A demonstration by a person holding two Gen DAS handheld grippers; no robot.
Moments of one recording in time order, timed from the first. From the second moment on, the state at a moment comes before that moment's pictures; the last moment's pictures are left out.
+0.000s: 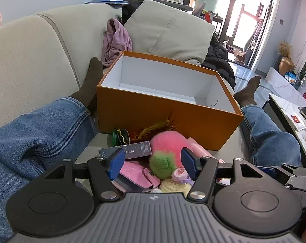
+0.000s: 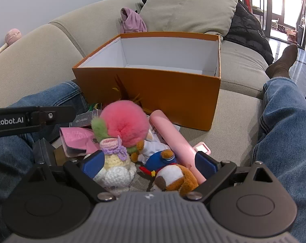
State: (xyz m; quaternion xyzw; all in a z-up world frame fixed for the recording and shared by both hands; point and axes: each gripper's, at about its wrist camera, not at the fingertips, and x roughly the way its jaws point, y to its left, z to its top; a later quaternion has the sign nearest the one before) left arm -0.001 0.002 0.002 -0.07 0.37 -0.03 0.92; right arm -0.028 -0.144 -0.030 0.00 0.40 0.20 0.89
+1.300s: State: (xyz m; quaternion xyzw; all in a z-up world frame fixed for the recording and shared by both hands) left arm 0.006 0.004 -0.013 -0.06 0.44 -0.08 0.89; right arm -0.016 -0.141 -0.033 0.02 0.42 0.25 0.87
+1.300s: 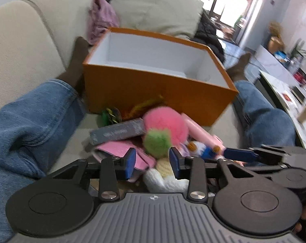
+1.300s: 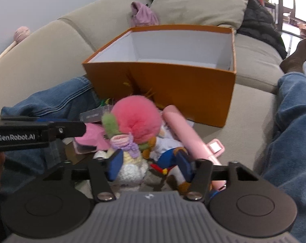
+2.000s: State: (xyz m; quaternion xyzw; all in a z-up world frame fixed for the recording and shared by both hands) left arm 0.020 -0.026 -0.075 -0.03 0.57 -0.13 0.81; right arm -0.006 -0.142 -0.057 -0.13 0.45 0.26 0.85
